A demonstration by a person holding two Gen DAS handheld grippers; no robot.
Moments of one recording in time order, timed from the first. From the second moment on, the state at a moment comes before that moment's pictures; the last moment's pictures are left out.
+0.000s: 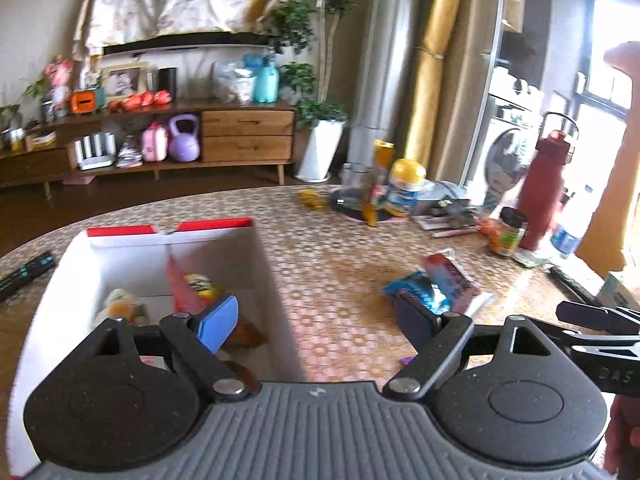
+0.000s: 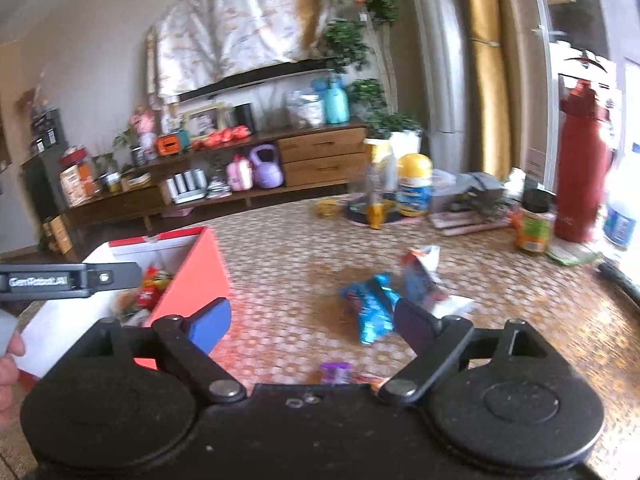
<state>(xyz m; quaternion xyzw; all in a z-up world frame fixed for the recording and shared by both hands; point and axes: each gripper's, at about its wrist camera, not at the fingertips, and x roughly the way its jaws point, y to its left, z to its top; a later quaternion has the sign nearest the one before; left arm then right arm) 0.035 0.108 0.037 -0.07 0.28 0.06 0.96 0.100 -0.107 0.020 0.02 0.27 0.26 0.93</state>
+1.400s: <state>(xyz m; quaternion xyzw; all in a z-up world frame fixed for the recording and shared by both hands) 0.135 -0.017 -0.090 -0.02 0.36 0.01 0.93 0.118 -0.219 -0.017 0.11 0.27 0.16 0.94</state>
